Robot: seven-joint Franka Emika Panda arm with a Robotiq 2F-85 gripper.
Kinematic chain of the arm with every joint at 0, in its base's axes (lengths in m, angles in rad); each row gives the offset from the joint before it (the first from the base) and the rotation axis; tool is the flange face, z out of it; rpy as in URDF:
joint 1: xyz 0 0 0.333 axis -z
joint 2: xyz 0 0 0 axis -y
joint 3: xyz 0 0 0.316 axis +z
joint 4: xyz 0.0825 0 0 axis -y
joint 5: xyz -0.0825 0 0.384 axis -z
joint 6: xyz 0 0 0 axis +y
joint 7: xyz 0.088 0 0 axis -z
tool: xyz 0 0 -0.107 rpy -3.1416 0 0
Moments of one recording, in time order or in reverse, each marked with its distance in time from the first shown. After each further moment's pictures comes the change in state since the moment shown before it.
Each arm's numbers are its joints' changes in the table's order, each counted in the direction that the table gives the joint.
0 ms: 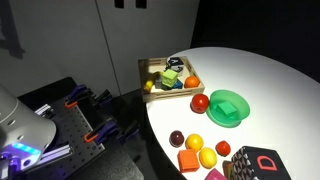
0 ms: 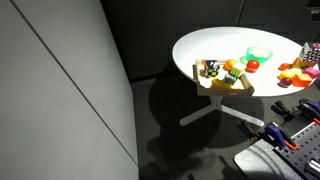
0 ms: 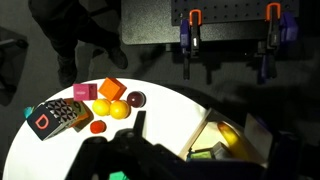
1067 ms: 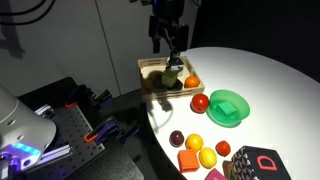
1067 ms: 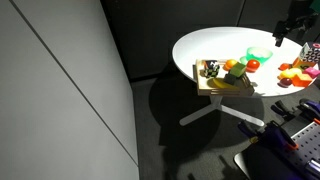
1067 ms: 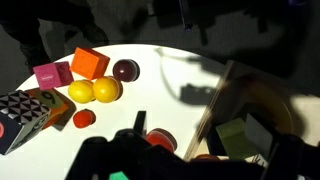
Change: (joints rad) arm 0.075 -0.307 -0.090 -0.072 -0.052 -0.513 0.068
